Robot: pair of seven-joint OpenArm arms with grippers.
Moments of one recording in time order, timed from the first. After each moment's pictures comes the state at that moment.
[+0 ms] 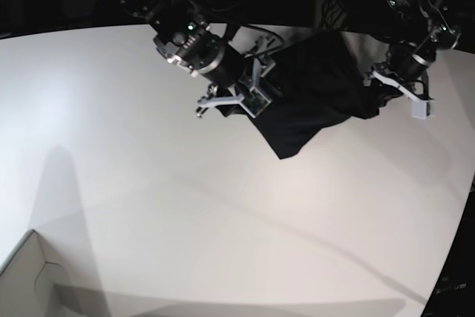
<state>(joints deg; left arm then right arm) 9.7 -0.2 -42.2 92.2 -35.8 -39.6 55.3 -5.3 11.0 -38.6 102.2 3.0 5.8 -33.3</state>
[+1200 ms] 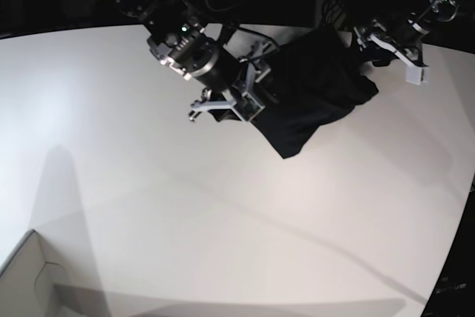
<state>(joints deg) 18.8 -0.9 -42.2 93.9 -45.2 -39.4 62.7 -6.1 11.2 -36.2 104.5 3.1 6.0 -33.1</state>
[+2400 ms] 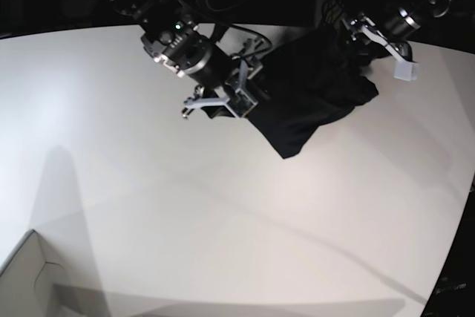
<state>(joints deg) 23.2 -0.6 -37.1 96.8 -57.3 -39.4 65.6 -6.8 13.1 -36.2 104.5 3.0 5.9 -33.1</state>
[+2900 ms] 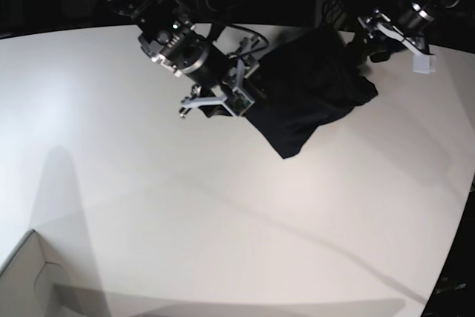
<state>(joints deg) 23.7 -0.9 -43.2 96.6 -57.4 -39.4 65.0 -6.8 14.1 -36.2 104.5 3.0 5.9 -33.1</state>
